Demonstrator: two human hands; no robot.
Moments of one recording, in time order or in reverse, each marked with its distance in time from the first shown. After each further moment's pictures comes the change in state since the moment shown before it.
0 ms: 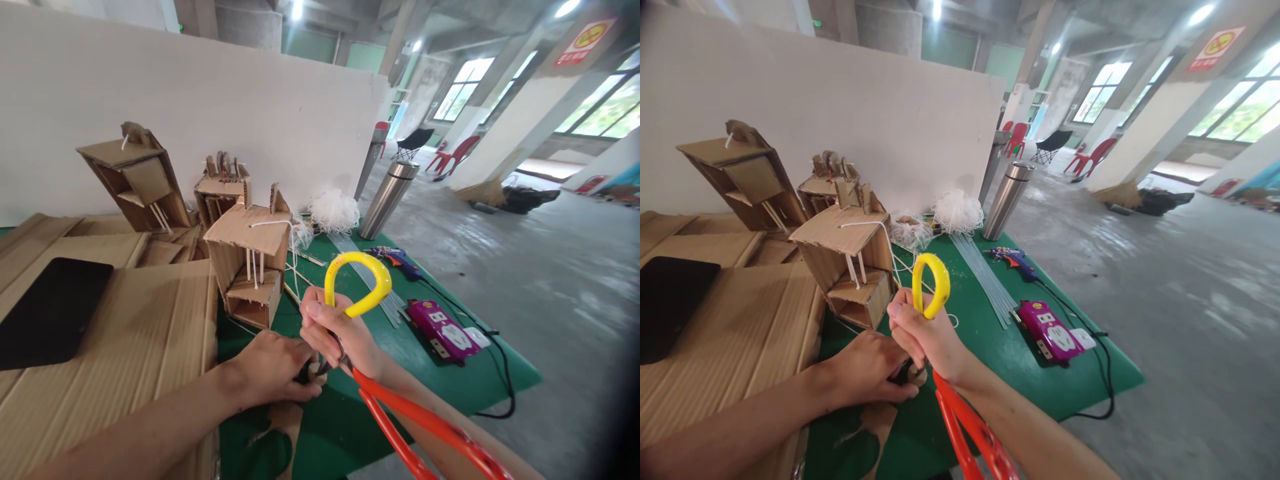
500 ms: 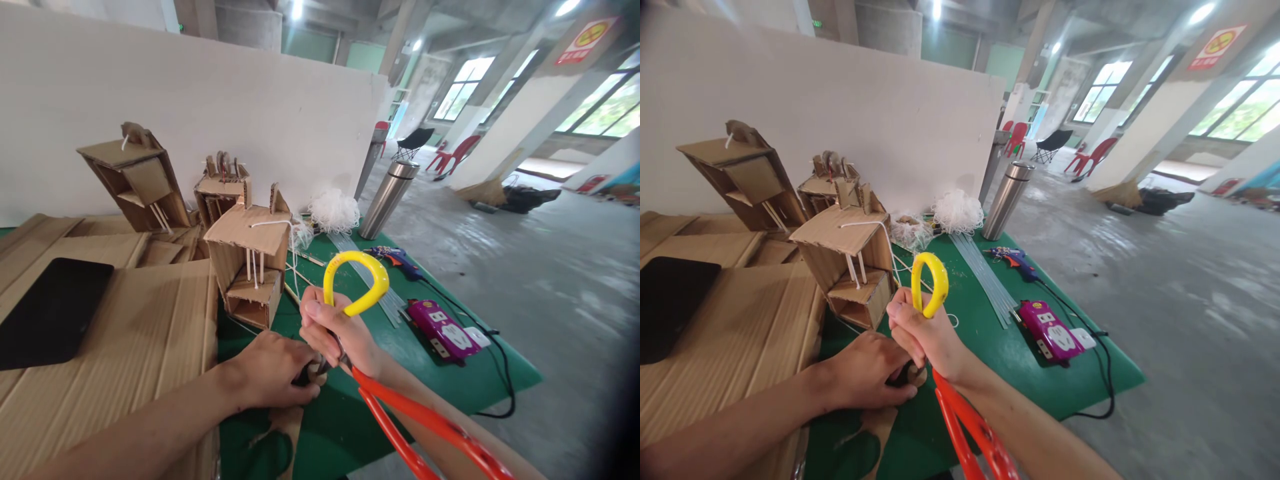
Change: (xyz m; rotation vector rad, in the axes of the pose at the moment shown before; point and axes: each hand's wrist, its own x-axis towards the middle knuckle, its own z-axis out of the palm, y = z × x) left_hand -0.002 0.001 -0.003 -0.045 0.002 0.015; right_hand 0.001 -0.001 0.000 0.006 -0.017 0.009
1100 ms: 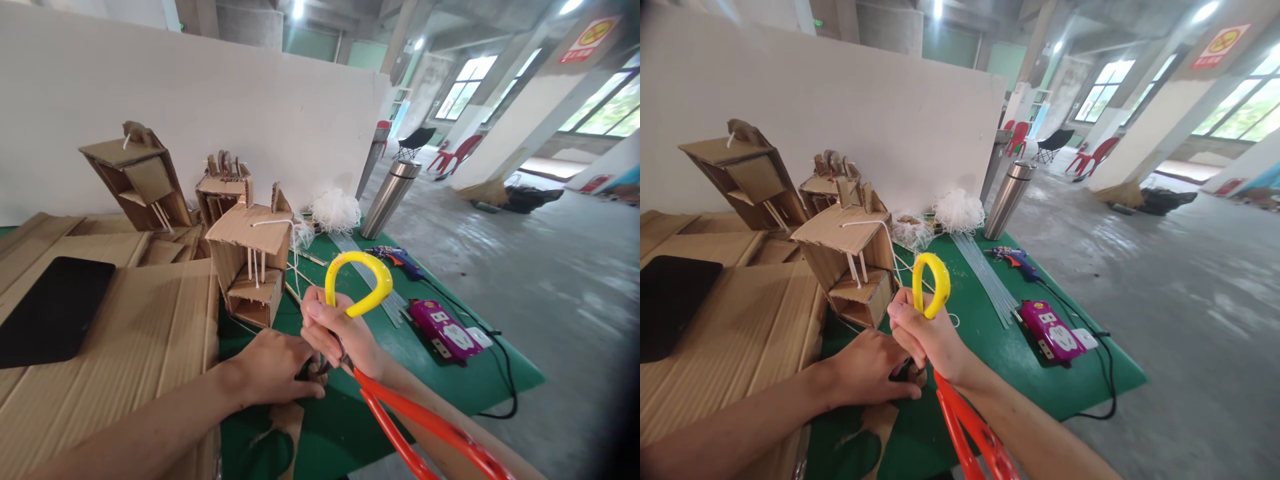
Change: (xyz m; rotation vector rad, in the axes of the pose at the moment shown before) left_hand 0.001 -0.001 -0.001 0.002 -0.010 -0.030; right_hand -0.001 0.000 0.001 -0.013 0.005 -0.005
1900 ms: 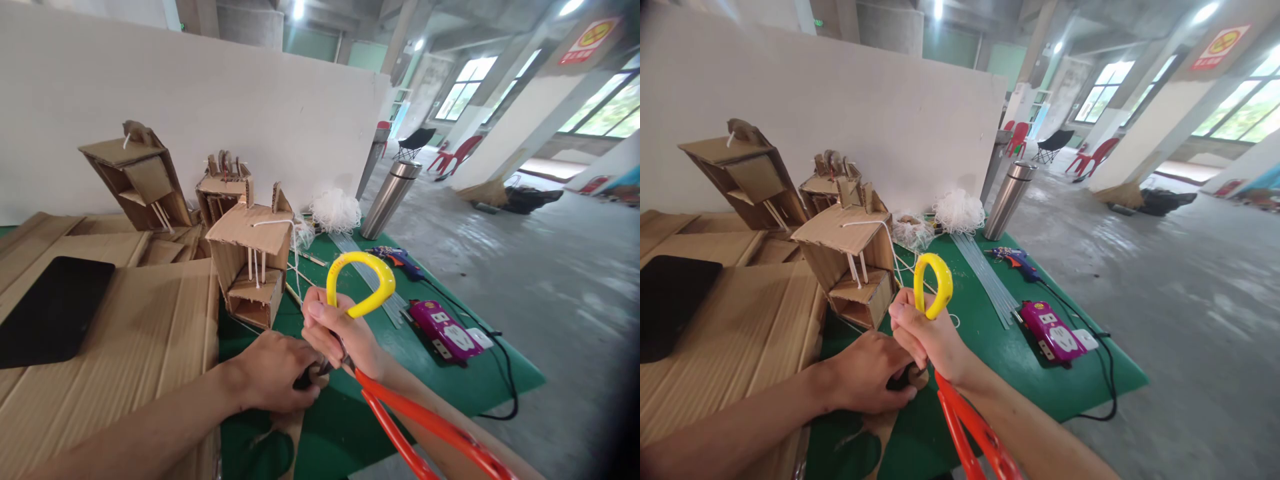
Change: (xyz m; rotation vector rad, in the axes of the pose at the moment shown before) left_hand -0.003 0.001 -0.001 -0.003 0.016 0.049; right_hand 0.000 0.002 -0.002 0.031 -0.005 -0.001
